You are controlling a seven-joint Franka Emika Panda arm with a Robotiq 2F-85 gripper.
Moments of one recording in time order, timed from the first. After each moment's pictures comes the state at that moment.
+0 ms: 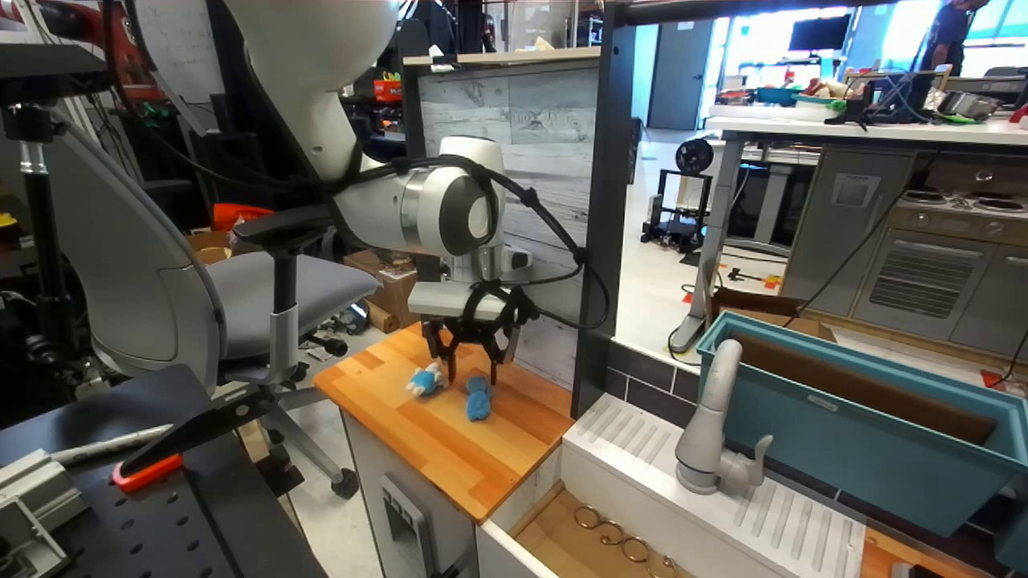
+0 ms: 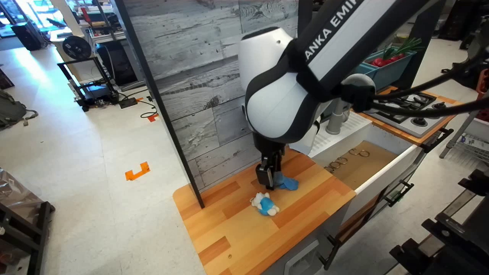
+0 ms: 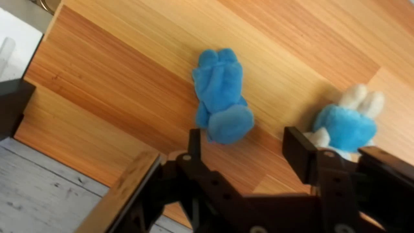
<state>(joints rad) 0.20 1.20 0.11 -1.35 -0.21 2.46 -0.26</state>
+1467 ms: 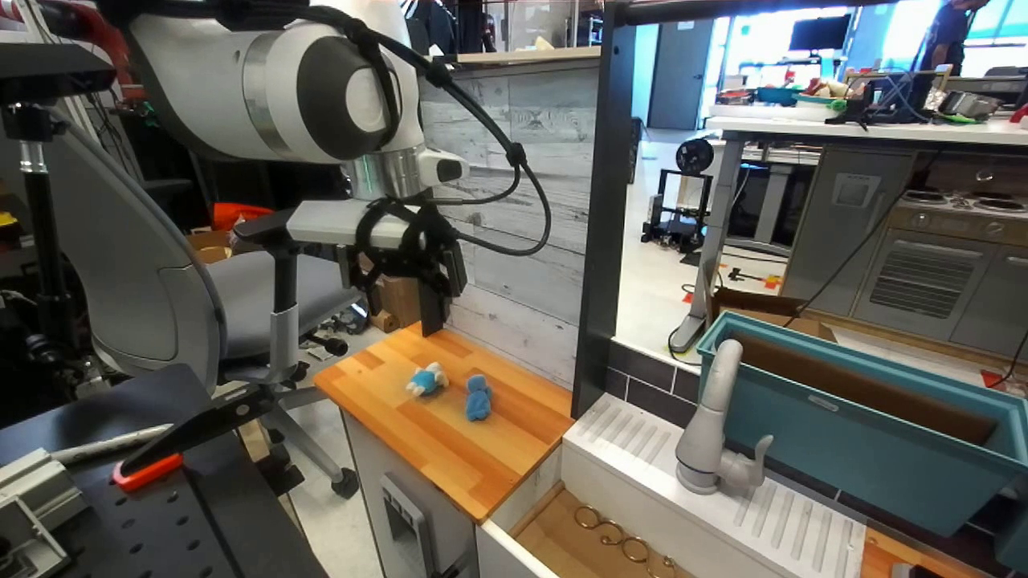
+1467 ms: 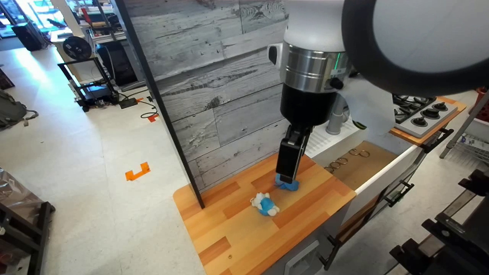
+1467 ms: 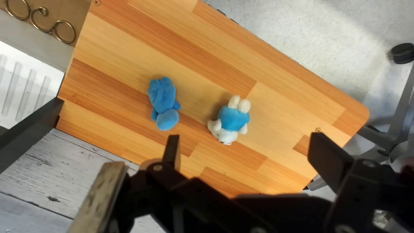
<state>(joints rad) 0.19 0.65 0.14 -2.08 -0.21 2.81 -0.13</state>
